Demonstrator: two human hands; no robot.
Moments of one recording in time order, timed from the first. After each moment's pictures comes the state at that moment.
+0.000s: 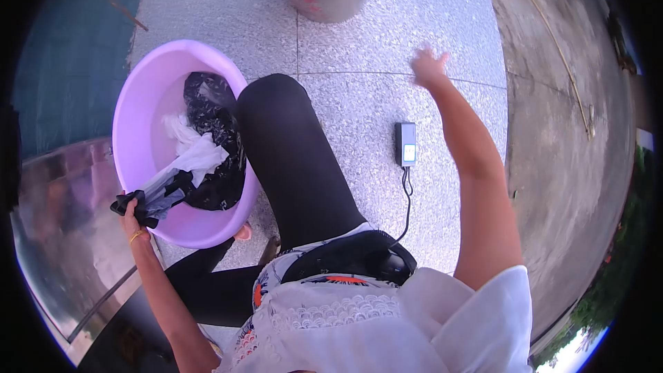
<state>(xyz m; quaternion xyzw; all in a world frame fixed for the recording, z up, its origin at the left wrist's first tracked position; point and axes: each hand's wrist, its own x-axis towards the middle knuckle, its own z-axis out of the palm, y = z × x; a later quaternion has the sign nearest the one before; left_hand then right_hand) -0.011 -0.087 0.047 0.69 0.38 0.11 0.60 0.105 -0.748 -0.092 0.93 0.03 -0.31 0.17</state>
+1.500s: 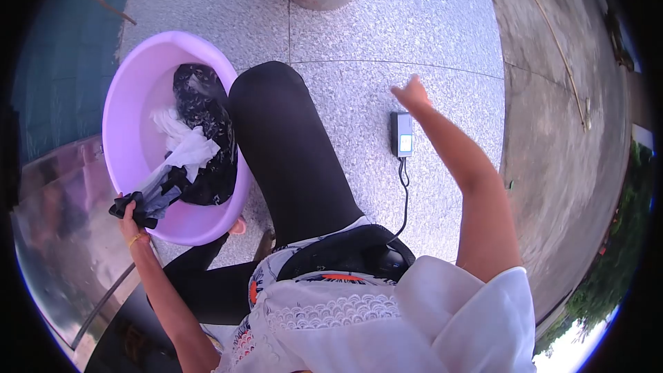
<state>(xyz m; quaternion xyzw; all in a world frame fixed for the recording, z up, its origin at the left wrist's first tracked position) -0.015 -0.090 0.040 0.68 0.39 0.09 0.61 0.029 -0.736 -0.169 0.88 -0.35 -0.23 -0.24</state>
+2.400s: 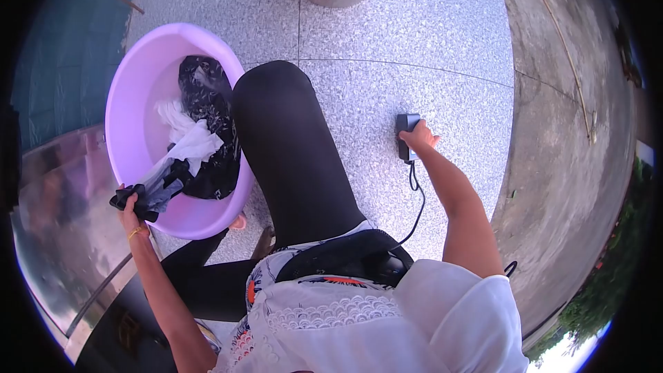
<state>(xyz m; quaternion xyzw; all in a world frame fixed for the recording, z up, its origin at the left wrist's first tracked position) -0.015 -0.098 0.044 0.70 0.38 0.08 0.60 -0.050 -0.715 -0.176 0.85 -0.37 -0.35 -0.13</state>
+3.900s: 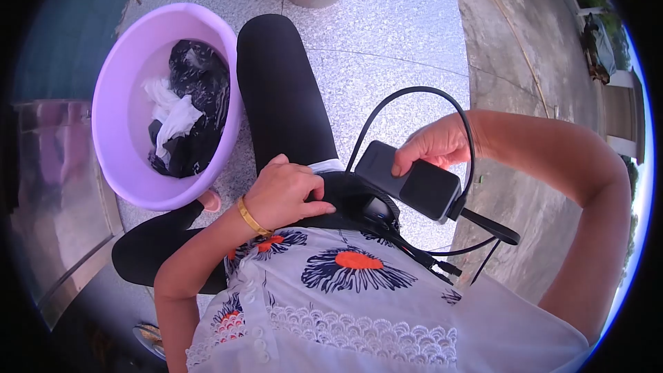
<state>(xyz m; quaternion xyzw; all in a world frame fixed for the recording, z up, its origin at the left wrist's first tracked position) -0.094 -0.397 0.105 0.80 -0.40 -0.29 0.33 -0.060 -0.656 0.163 0.46 -0.33 -0.69 -0.45</state>
